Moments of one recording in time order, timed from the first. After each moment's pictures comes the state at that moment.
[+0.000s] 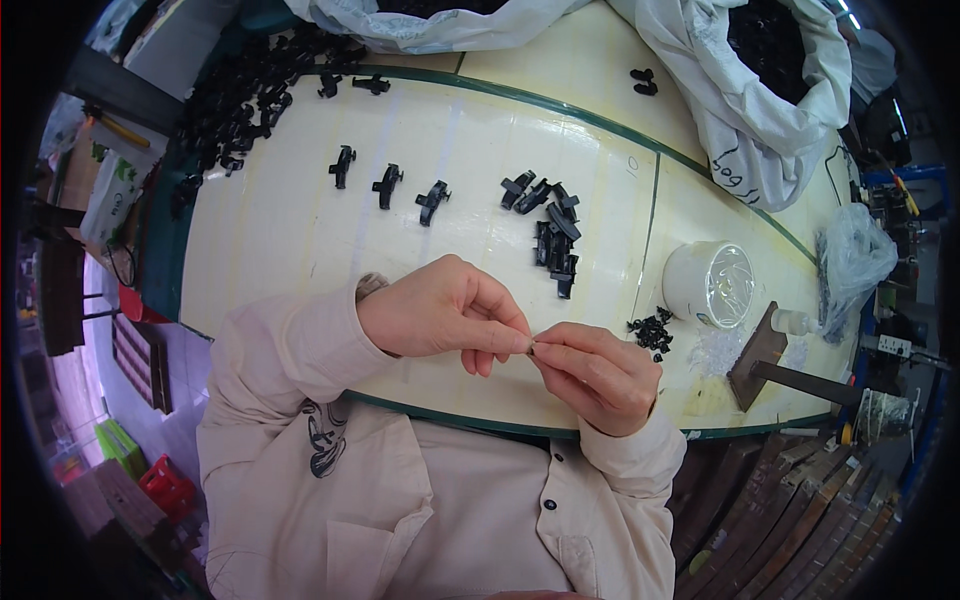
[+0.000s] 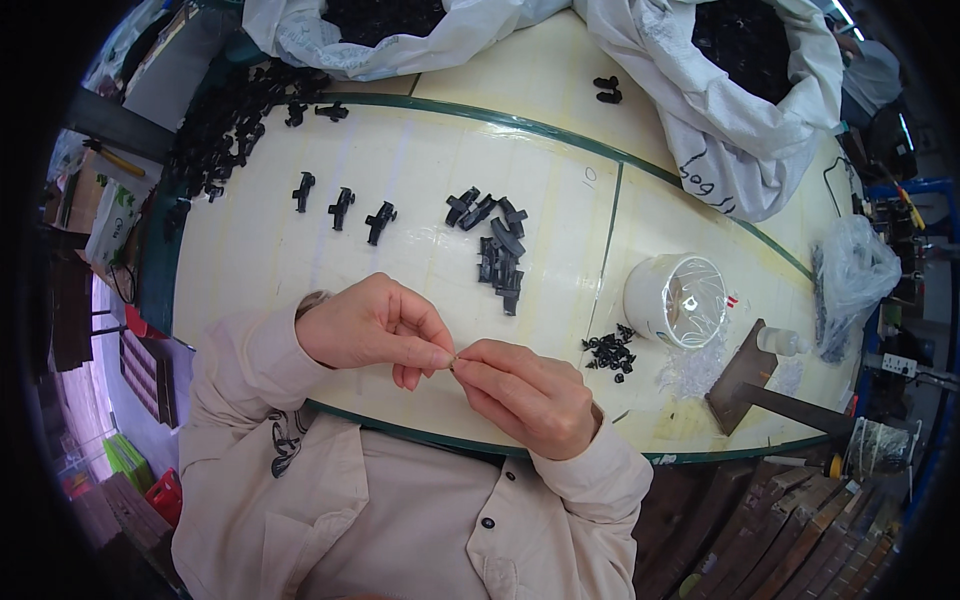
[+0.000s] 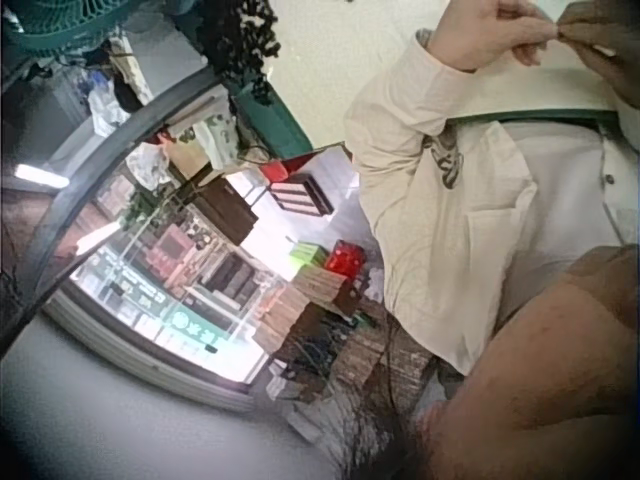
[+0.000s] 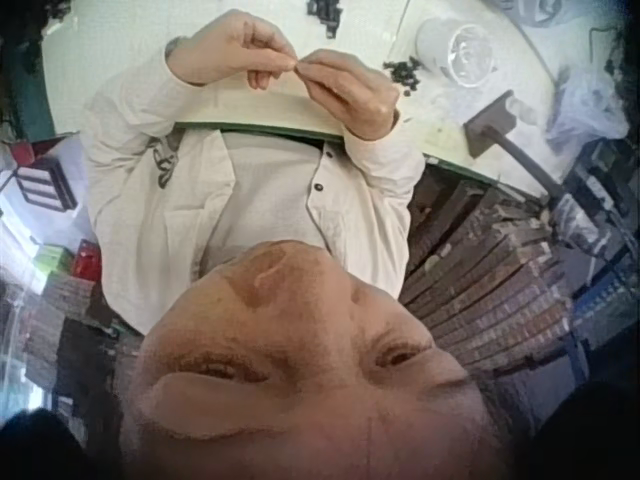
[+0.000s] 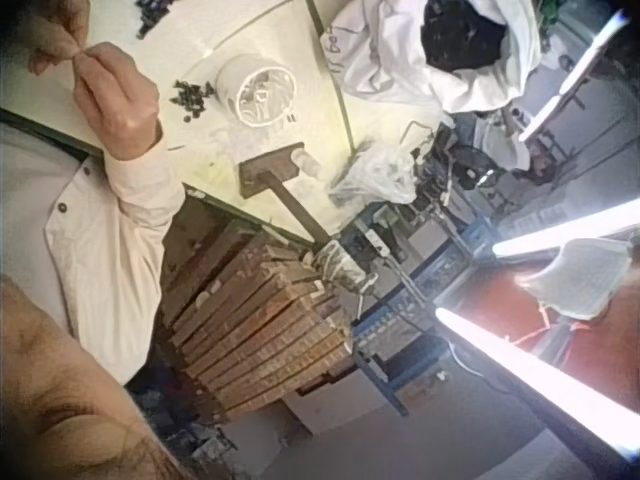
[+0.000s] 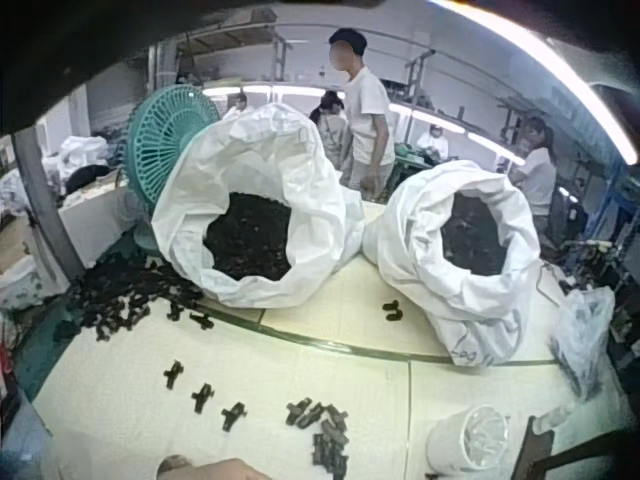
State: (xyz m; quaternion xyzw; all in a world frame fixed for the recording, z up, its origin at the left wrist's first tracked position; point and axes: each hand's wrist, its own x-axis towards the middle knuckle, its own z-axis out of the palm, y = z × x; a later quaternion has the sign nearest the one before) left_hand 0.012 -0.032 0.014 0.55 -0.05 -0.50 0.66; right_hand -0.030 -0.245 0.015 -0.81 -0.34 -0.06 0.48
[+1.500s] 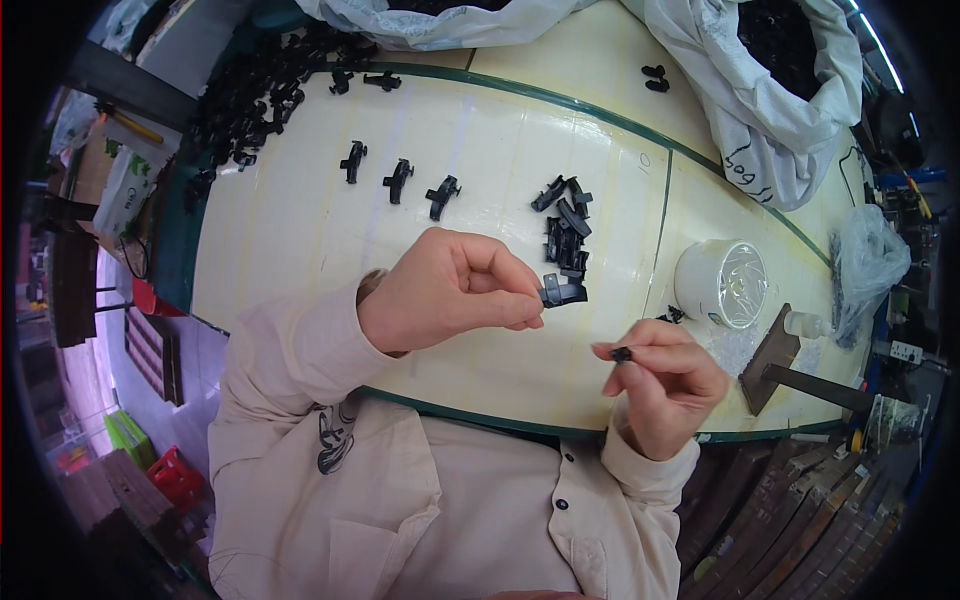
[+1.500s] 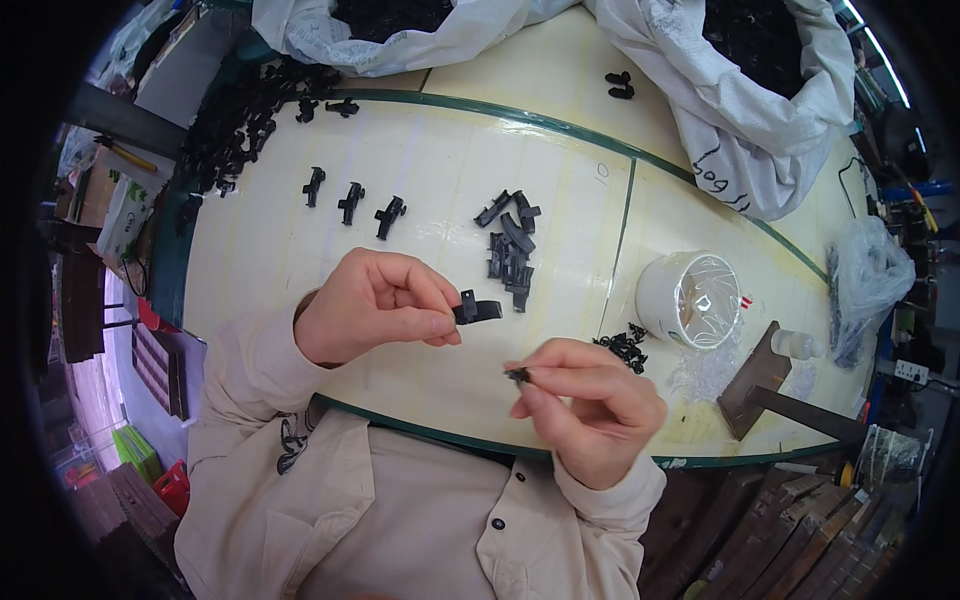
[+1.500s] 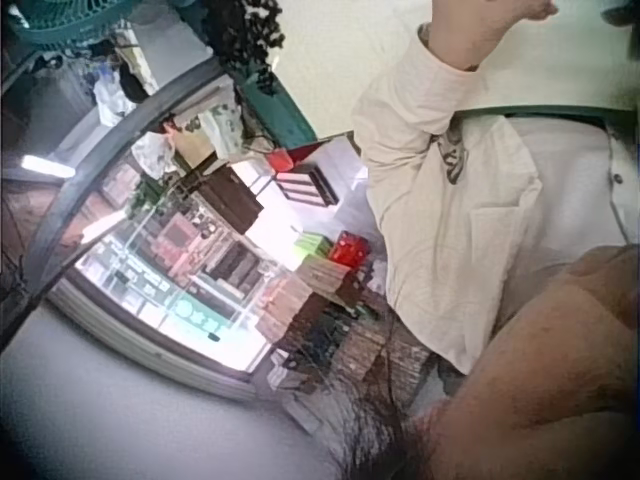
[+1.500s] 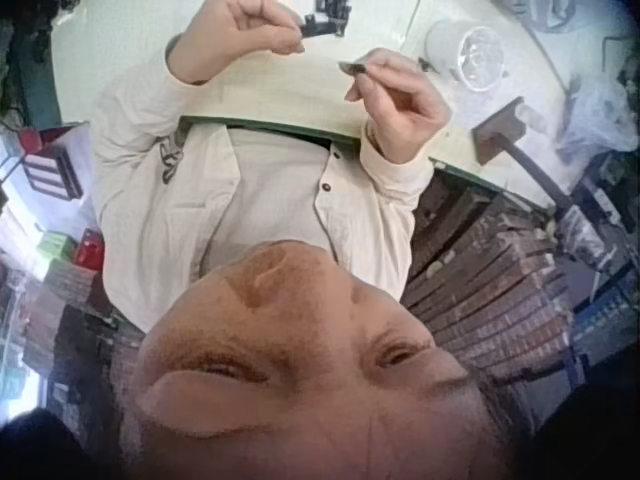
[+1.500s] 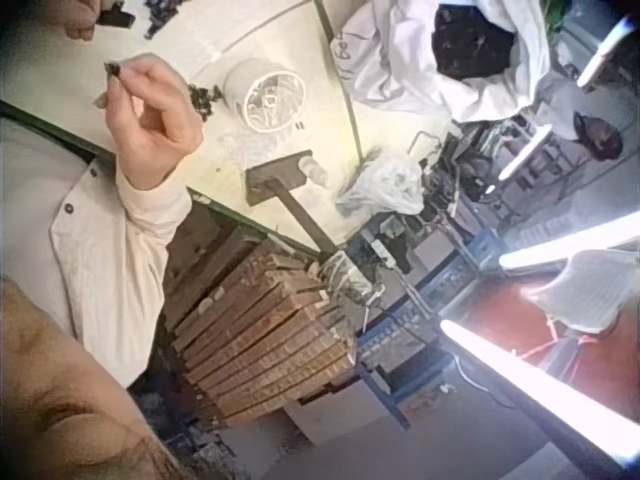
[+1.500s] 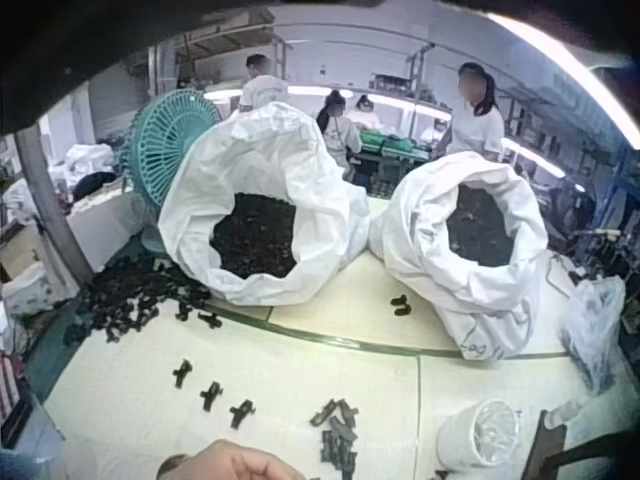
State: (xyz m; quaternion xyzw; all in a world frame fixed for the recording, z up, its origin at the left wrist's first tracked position) left_hand 0.006 -0.038 0.024 0.55 0.00 -0.31 0.77; right_hand -0.045 -0.257 0.035 -0.69 -0.10 -0.06 0.71
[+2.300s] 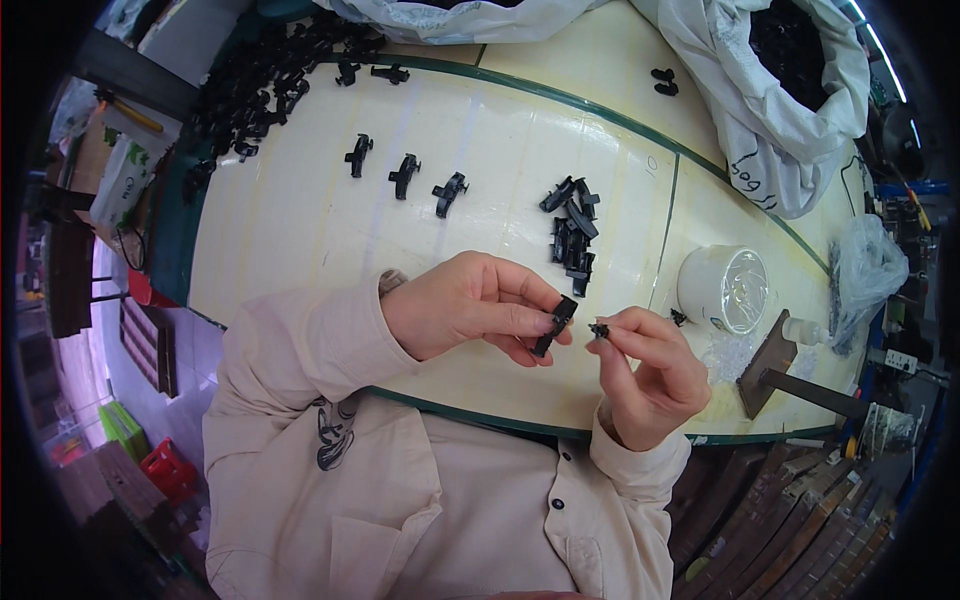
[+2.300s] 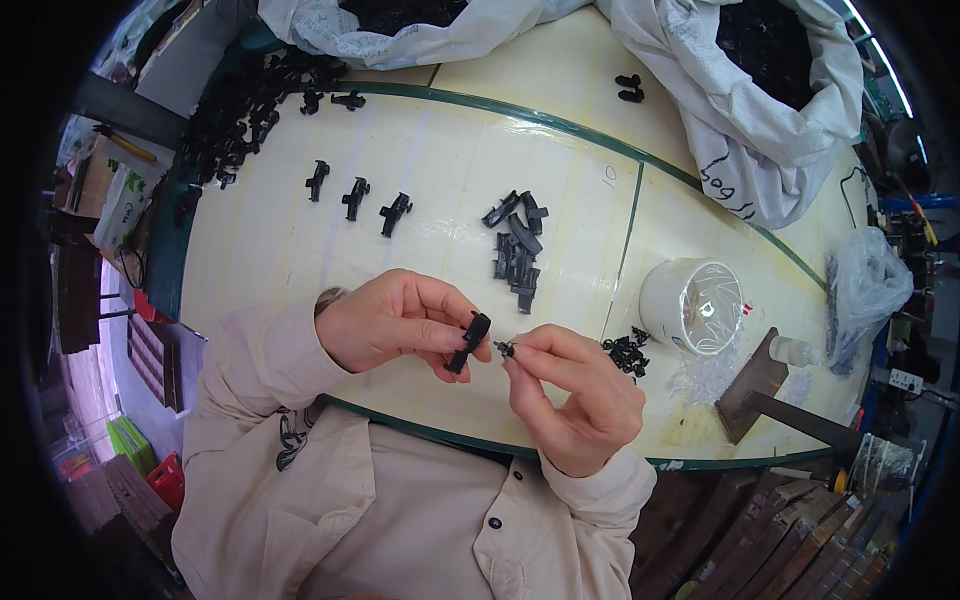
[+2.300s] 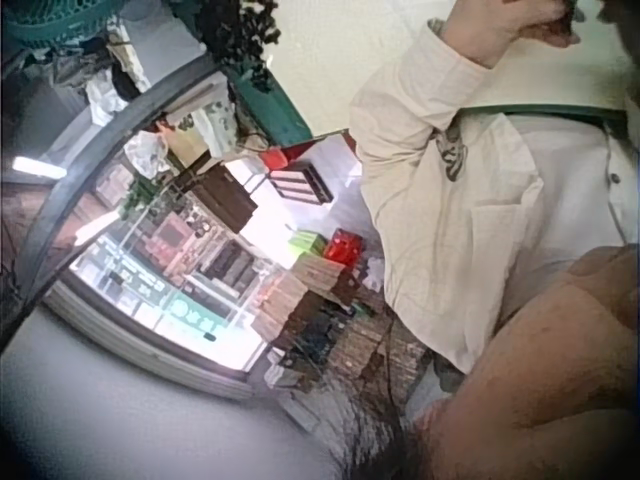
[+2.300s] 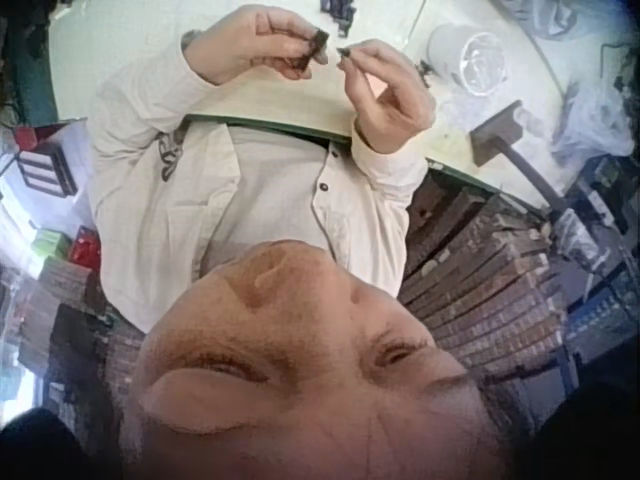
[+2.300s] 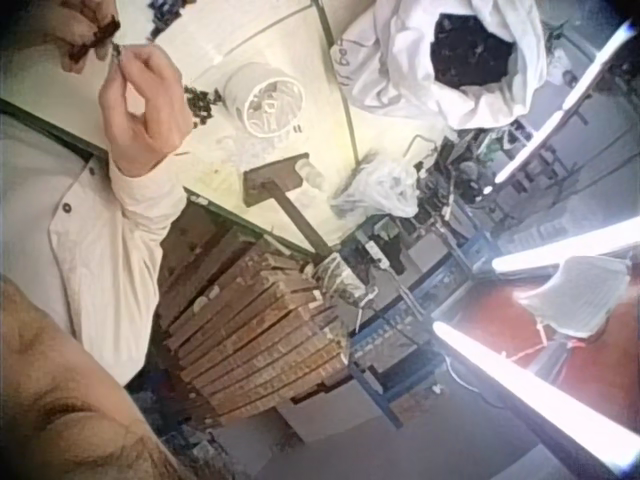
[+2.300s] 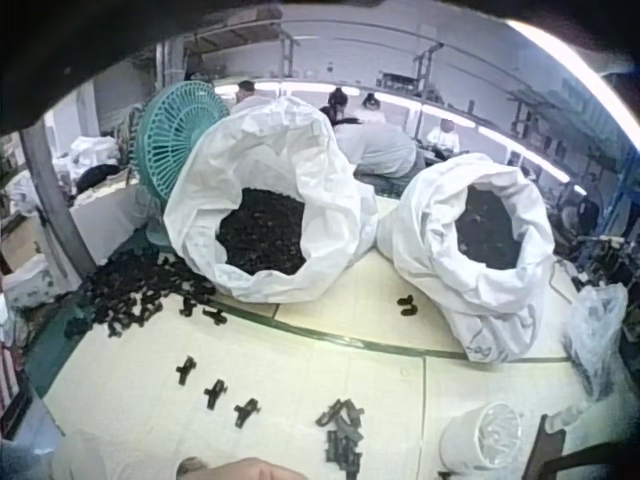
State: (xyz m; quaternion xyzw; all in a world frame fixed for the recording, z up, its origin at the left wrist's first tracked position) left_hand 0.007 -0.040 0.010 0.42 0.01 -0.48 0.77; right_hand -0.038 -0.245 0.018 -0.79 -0.17 -0.15 0.57
